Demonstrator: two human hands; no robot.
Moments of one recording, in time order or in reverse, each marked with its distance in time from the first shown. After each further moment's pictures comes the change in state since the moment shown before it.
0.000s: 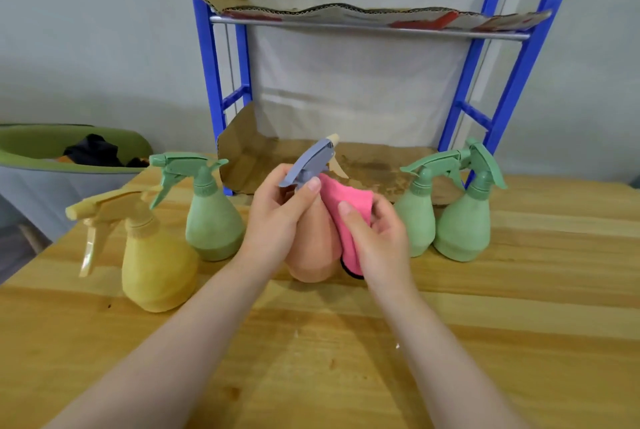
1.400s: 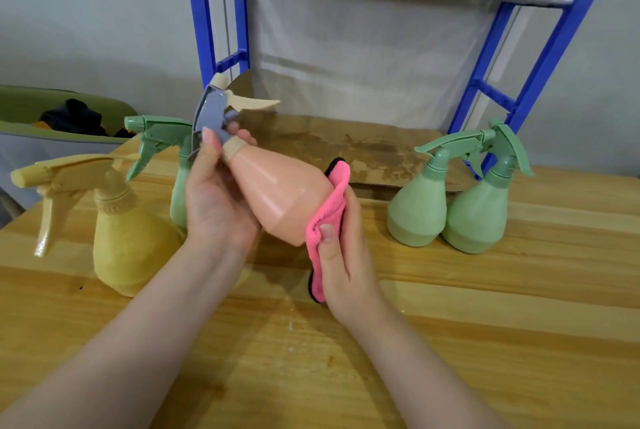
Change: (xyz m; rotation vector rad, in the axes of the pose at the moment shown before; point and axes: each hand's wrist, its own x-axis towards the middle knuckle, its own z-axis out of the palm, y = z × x) left_hand 0.007 0.009 -0.023 -0.906 0.436 -0.187; right_hand -0.028 0.033 0.014 -0.251 -0.335 -0.230
